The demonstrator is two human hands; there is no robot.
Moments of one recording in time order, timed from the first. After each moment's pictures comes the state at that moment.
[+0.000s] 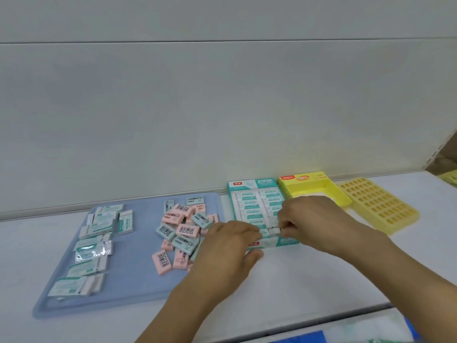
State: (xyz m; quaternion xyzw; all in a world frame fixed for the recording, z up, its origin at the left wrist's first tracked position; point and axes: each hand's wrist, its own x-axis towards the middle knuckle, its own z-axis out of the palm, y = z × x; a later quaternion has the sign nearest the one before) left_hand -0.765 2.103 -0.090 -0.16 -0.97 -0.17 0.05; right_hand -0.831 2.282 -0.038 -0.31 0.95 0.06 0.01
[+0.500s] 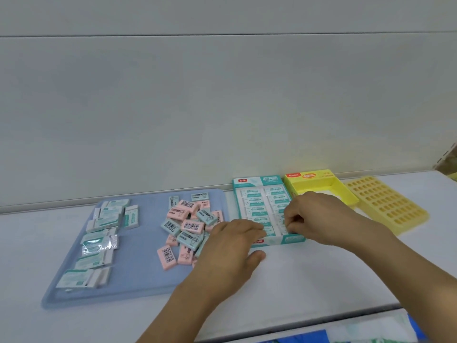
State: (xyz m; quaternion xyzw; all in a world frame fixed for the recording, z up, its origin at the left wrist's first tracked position) left_hand -0.763 2.101 -0.097 -0.16 -0.97 -0.19 0.06; right_hand -0.842 2.285 -0.043 -0.28 0.96 0.02 0.06
